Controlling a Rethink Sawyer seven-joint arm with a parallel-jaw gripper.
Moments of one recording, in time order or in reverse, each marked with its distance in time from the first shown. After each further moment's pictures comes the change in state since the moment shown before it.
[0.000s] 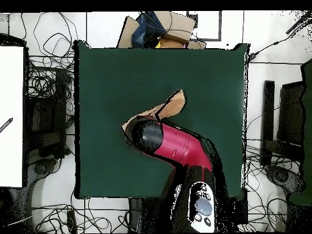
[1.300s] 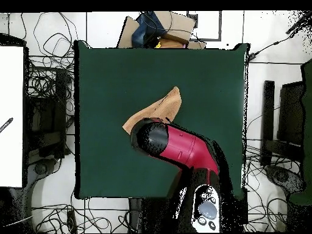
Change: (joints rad) arm -0.007 0.001 -0.032 -0.008 -0.047 0.004 0.000
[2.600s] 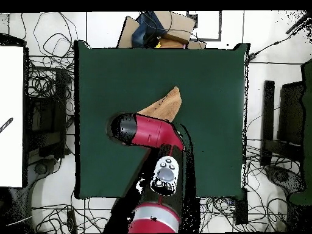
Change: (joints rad) arm 0.162 0.226 -0.018 -0.168 0.004 0.075 0.000
